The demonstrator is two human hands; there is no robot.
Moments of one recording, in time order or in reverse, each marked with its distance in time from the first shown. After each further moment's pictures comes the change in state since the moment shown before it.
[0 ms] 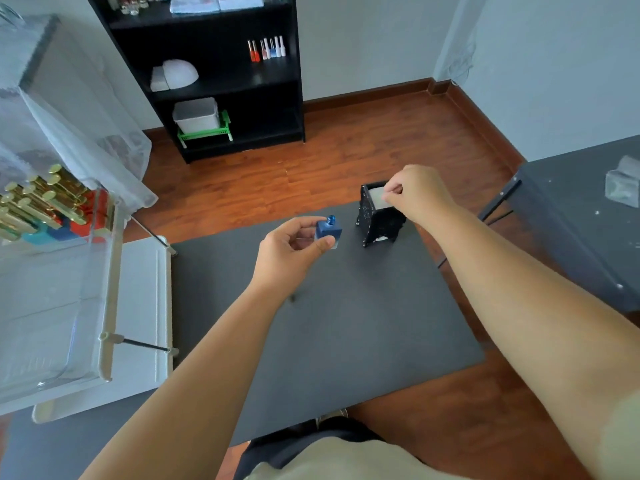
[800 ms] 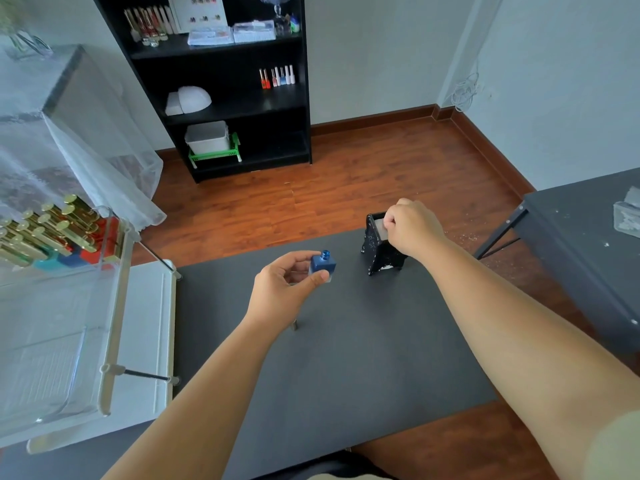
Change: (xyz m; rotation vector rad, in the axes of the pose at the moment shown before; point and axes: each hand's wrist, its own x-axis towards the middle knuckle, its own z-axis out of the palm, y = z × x) left_hand 0.005 -0.011 -0.011 -0.007 0.019 -0.040; right_hand 0.020 0.005 0.028 -0.078 0.030 -0.016
